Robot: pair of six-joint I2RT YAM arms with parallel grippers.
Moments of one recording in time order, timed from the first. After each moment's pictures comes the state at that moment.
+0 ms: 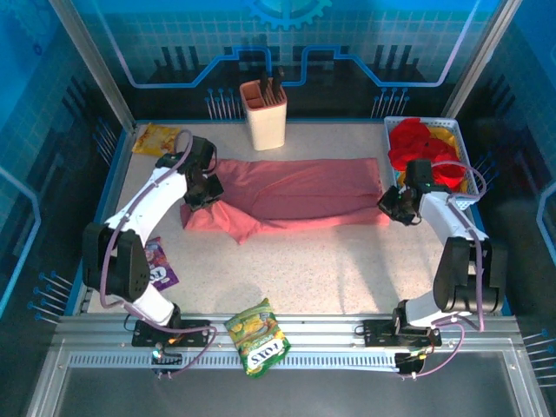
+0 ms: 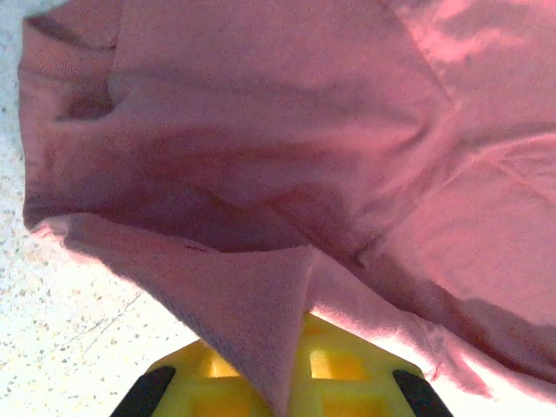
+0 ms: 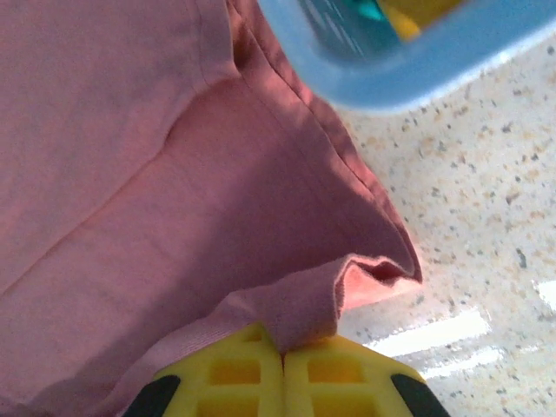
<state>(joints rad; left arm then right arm) -0.19 1.61 1.33 -0.97 0.01 -0.74 -0.09 1.49 0.98 -0.64 -0.21 0.63</state>
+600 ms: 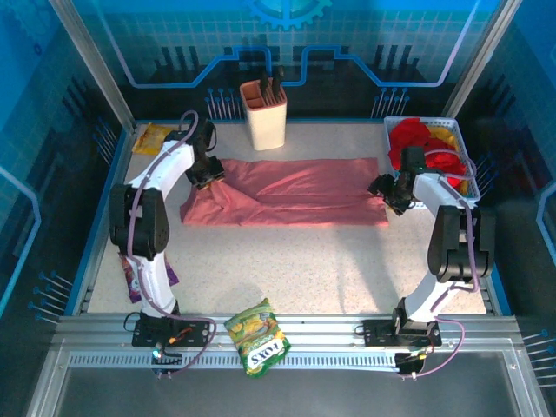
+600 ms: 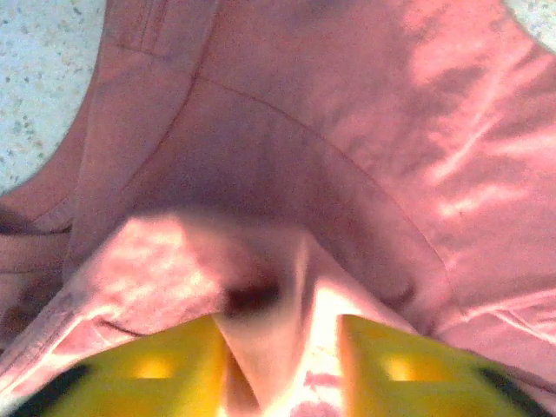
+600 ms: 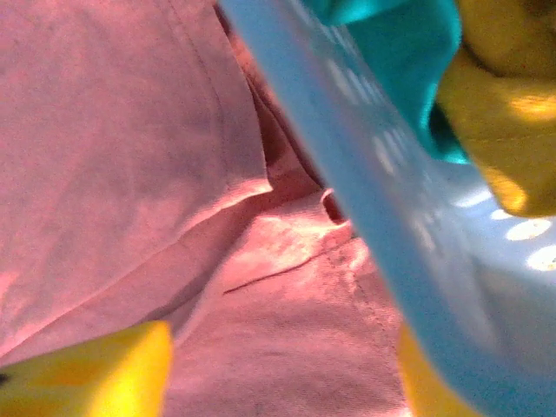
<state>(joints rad) -0.10 1.98 1.65 -0.97 0.02 -0.65 -0.08 1.71 1.14 -0.62 -0.19 0.62</state>
